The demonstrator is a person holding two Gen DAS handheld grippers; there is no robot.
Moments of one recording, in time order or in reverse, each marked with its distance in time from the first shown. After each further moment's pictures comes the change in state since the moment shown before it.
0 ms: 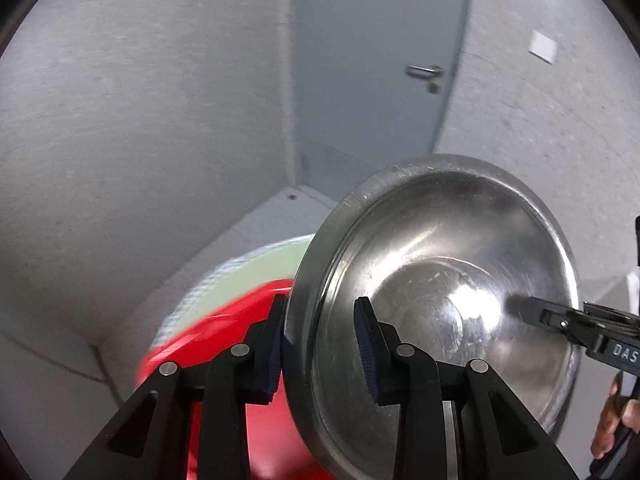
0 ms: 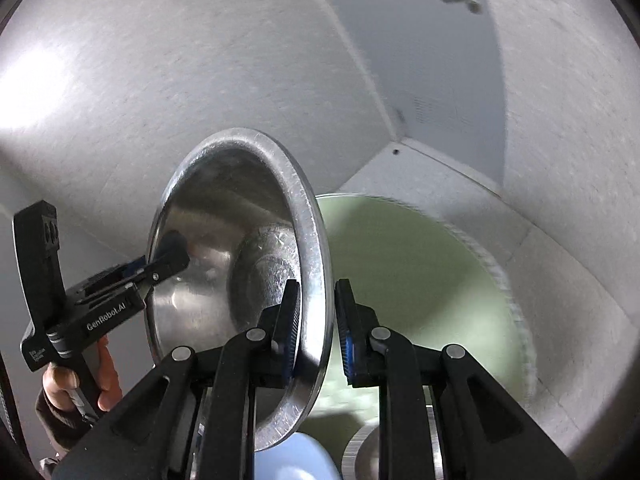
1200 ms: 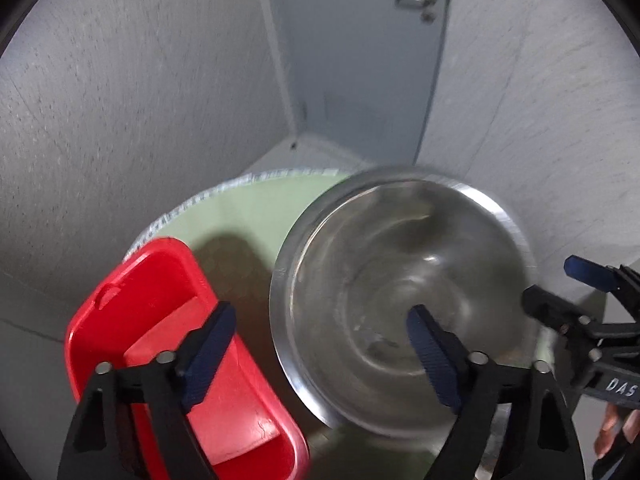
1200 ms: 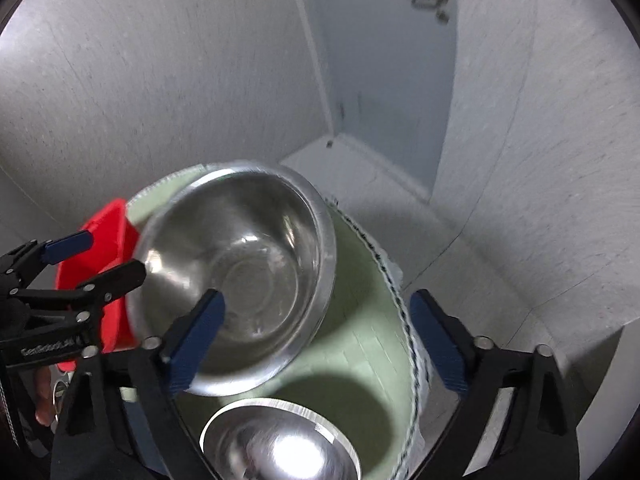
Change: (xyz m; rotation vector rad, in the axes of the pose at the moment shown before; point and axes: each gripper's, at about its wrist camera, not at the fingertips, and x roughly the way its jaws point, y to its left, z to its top) left arm 0.129 -0.168 0.027 0.063 0.232 0.093; right arm 0.010 -0.088 -0.014 -0.104 0.067 -0.277
